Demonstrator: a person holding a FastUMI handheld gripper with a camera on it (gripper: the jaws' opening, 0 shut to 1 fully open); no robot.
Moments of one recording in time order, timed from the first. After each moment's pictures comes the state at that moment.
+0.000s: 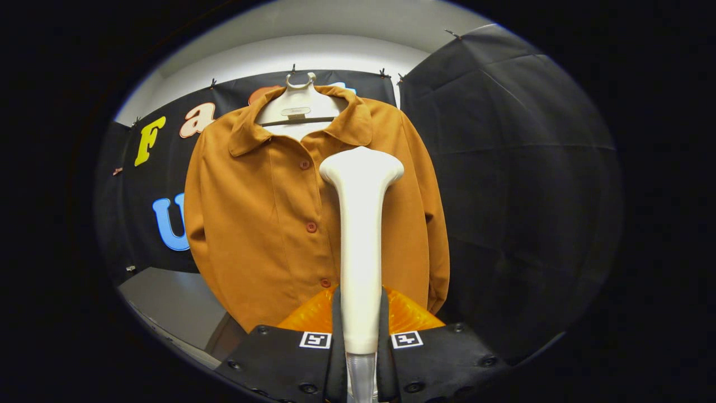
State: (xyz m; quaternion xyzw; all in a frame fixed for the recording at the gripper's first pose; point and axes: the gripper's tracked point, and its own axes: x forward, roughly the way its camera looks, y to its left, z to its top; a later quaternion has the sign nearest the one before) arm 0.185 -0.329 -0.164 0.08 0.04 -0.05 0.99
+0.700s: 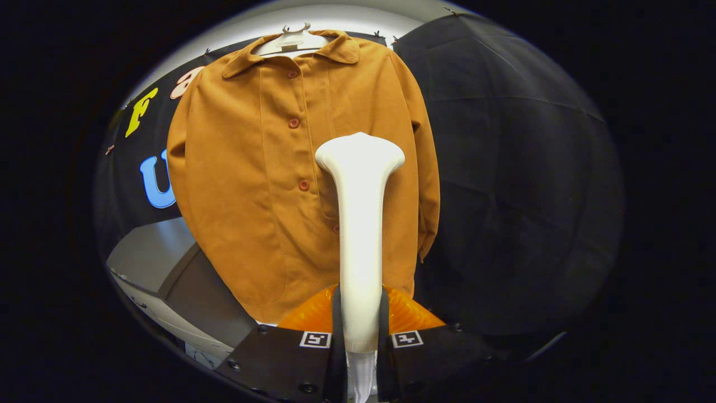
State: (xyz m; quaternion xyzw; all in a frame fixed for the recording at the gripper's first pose) arm 0.152 -0.330 -0.294 0.07 0.18 -0.08 0.98
